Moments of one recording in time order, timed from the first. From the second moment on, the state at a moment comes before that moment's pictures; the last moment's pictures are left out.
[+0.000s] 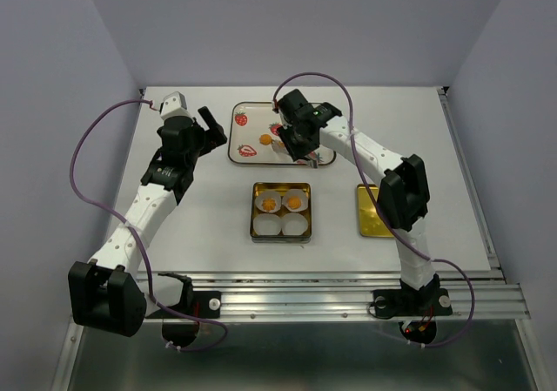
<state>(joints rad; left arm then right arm) -0.24 1.18 0.96 -0.14 -0.21 -0.52 0.67 2.13 2.02 -0.95 0.17 0.08</state>
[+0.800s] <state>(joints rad) -0.24 1.20 0.96 -0.14 -0.18 -0.52 0.68 1.66 1.66 -0.88 0.07 0.09</state>
